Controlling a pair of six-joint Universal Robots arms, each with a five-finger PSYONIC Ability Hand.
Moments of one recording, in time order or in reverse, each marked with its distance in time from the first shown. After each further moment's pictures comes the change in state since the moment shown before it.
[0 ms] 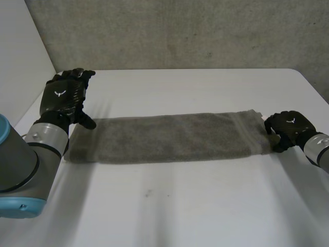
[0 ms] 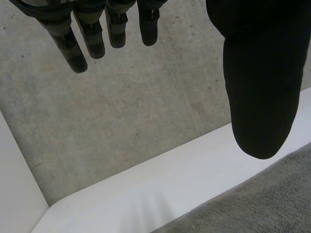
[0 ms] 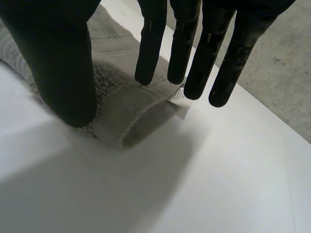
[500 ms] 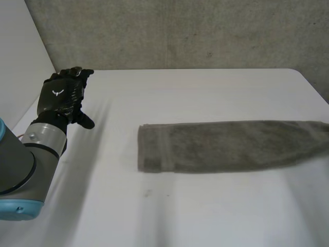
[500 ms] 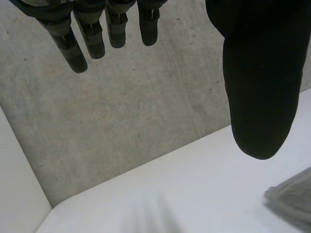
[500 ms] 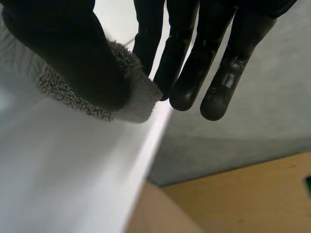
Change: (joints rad) left arm 0.002 0.025 -0.015 -0.003 -0.001 0.004; right arm -0.230 -0.035 -0.171 0.175 0.274 -0.275; left_hand 0.000 0.000 0.000 0.000 0.000; right_hand 0.414 0.531 0.541 0.552 0.477
